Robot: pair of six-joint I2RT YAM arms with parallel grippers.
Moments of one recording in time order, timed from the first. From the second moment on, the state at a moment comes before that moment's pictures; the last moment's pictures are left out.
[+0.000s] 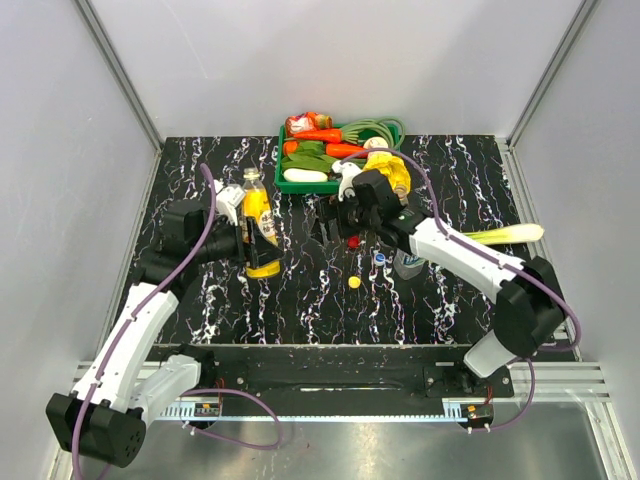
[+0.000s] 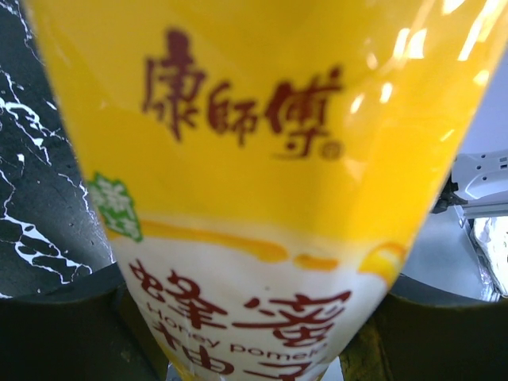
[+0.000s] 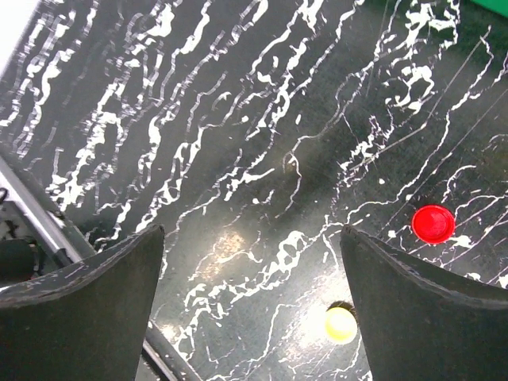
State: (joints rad) left arm -0.24 0.91 0.88 -0.51 0.70 -0.33; right arm 0.70 1.59 1.23 -0.23 -0.20 0.30
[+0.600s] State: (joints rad) left arm -0.44 0.97 0.84 -0.52 0.63 -0.31; right arm 0.53 1.38 1.14 0.04 -0.57 0.62
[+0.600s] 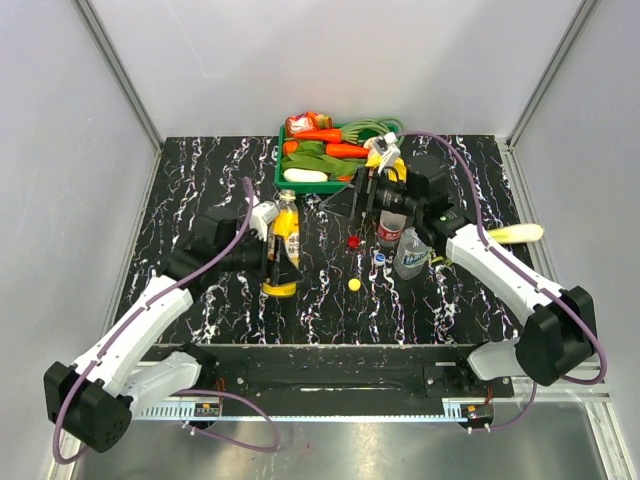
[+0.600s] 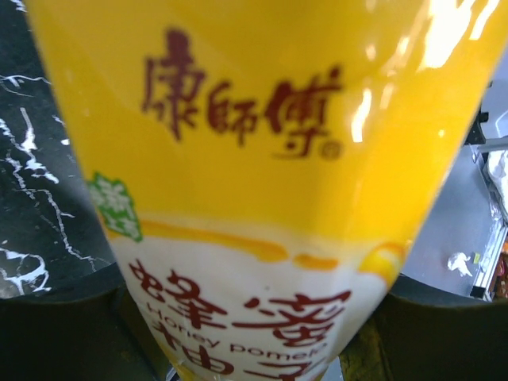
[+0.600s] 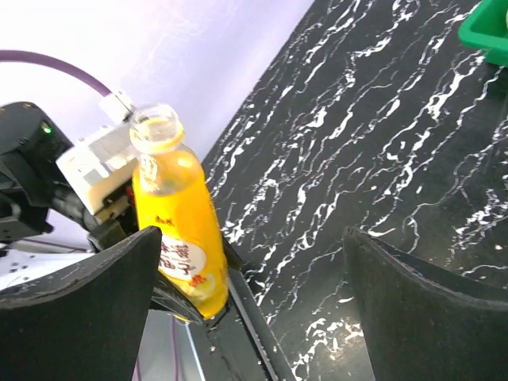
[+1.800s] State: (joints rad) left arm -0.76 1.10 0.94 -0.49 0.52 -0.28; right arm 0.51 1.38 1.09 0.30 -0.84 0.87
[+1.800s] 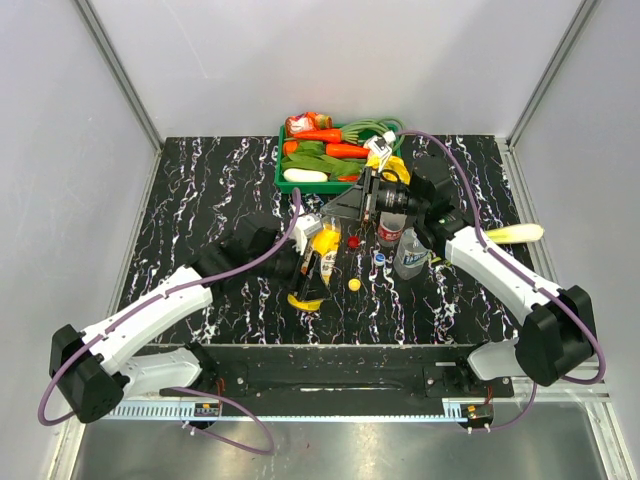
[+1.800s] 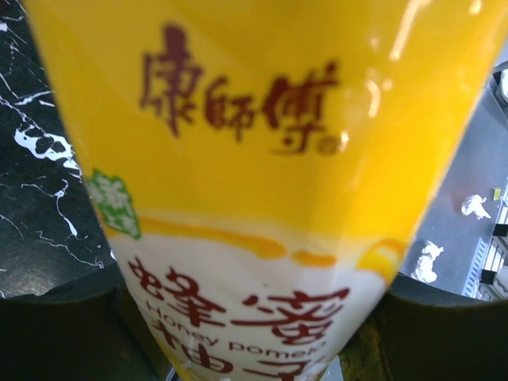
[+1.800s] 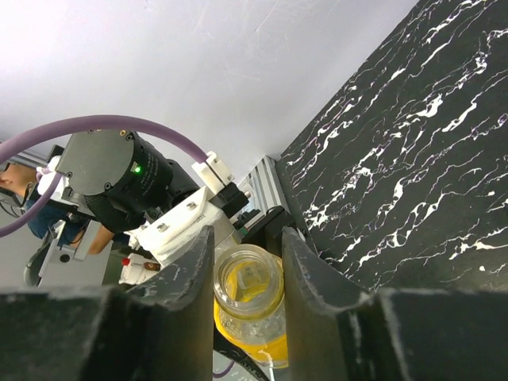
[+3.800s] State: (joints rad) left arm -0.39 0.86 0.88 -0.41 0.40 -0.37; right arm 0.51 1.15 1.07 0.01 -0.49 0.39
